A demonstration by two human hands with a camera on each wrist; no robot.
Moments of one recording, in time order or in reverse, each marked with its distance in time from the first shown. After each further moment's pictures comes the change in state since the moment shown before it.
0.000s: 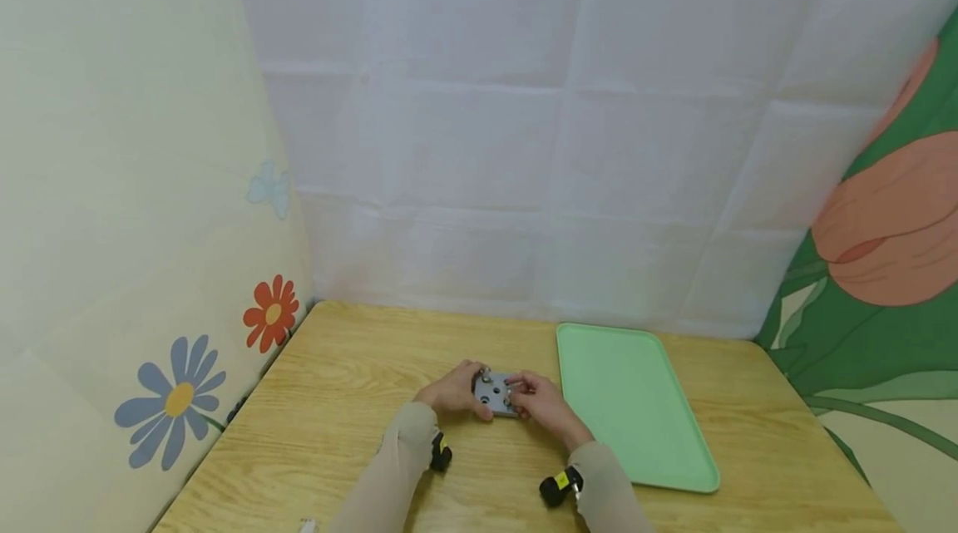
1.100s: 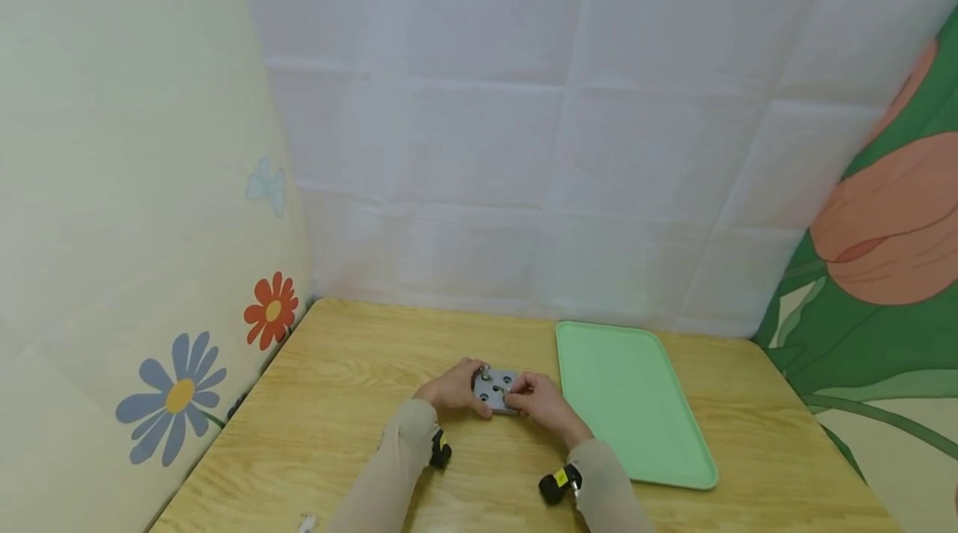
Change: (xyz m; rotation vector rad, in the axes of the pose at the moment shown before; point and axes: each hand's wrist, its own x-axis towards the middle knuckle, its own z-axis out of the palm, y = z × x) left_hand 0.000 -0.001 0.000 -0.027 0.004 -0.006; right_hand -0.002 -0.001 0.001 -0.035 0.016 0.025
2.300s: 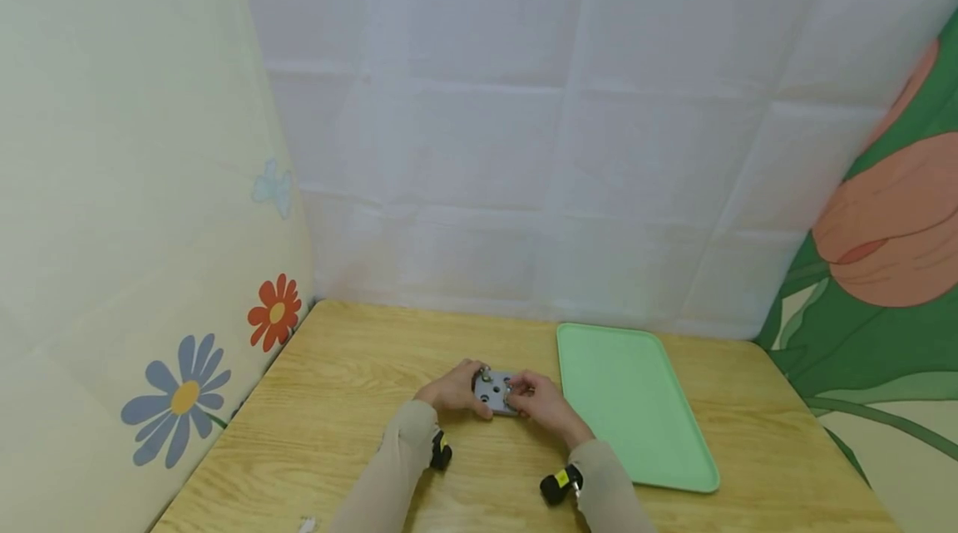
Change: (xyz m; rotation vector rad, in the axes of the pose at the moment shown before) left_hand -0.001 0.002 -0.001 -0.004 0.001 -0.017; right_hand -0.001 -0.005 -0.002 -0.012 -0.028 -0.036
